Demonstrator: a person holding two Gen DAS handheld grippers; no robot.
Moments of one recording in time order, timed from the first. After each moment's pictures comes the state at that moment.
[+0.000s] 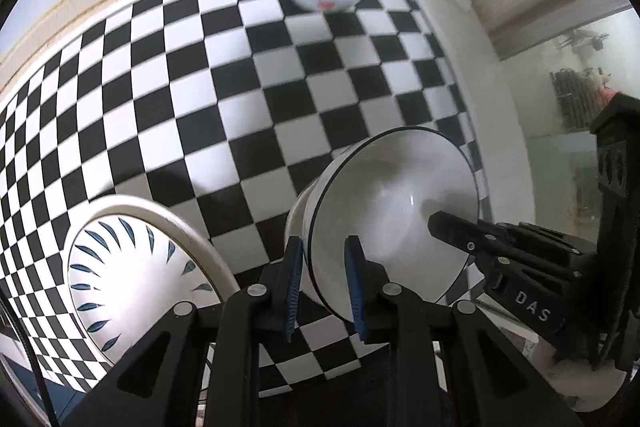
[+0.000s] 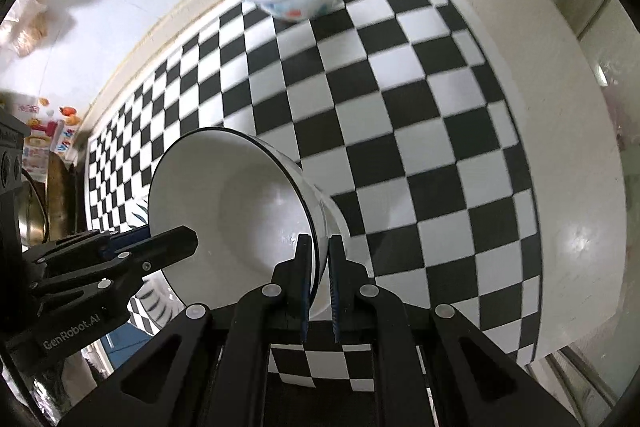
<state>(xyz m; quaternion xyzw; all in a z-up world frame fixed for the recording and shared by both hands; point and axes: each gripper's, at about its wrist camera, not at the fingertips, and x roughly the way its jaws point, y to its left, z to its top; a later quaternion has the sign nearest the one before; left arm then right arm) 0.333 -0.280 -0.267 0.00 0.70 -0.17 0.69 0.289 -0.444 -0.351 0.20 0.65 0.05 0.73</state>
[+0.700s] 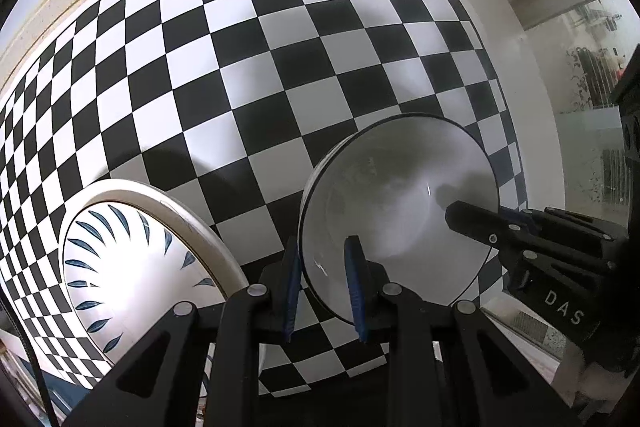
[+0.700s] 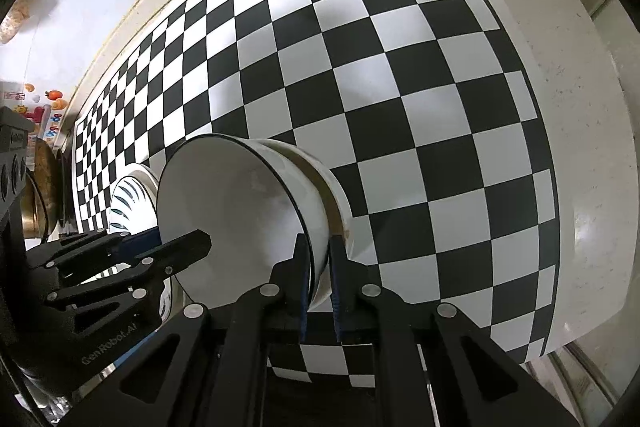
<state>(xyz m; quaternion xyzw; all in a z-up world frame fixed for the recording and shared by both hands) 0.327 -0.292 -0.302 0.04 0.72 -0.16 0.68 0.294 -0.437 -0.375 0.19 0.69 0.05 0.70</state>
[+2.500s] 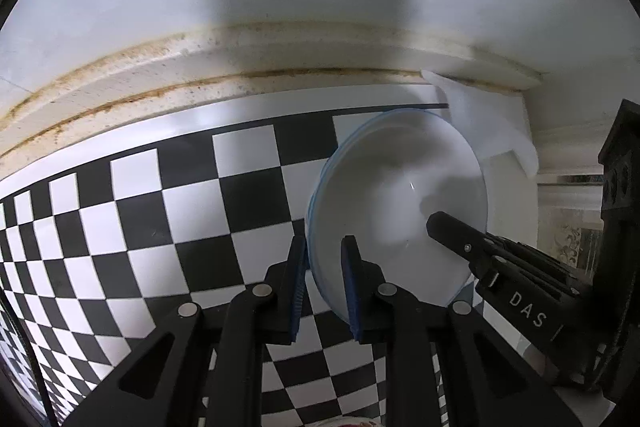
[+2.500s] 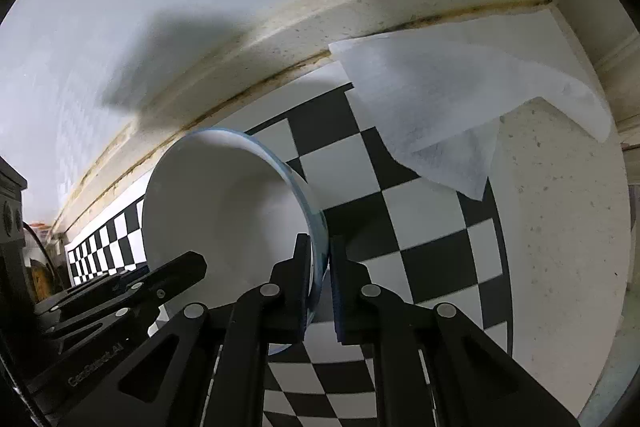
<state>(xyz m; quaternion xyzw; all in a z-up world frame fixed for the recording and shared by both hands) 0.560 -0.319 -0.313 -0.05 0.70 -0.14 0.70 0.548 -0.495 -0.389 0.21 0.65 0.01 0.73</state>
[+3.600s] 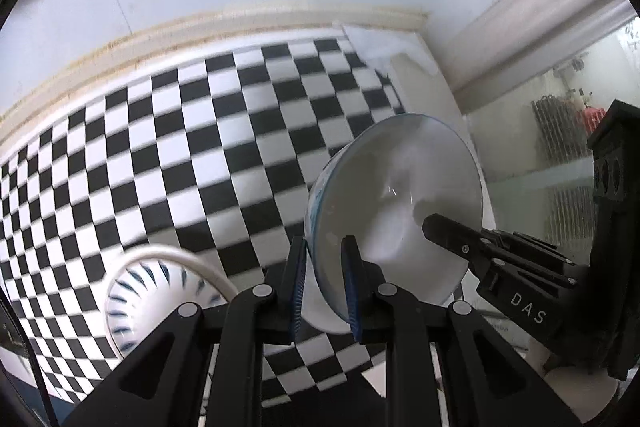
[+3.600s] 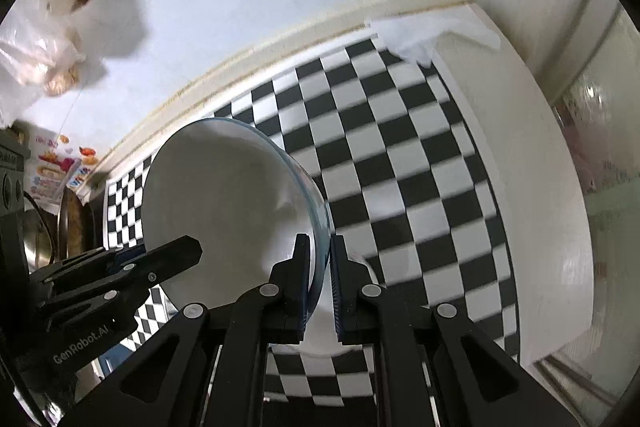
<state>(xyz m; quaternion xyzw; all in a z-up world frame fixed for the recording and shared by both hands) 0.355 -0.267 -0.187 -0.02 0.65 -0.20 0.73 0.300 -0.441 -0.260 0.20 0.59 0.02 0.78</state>
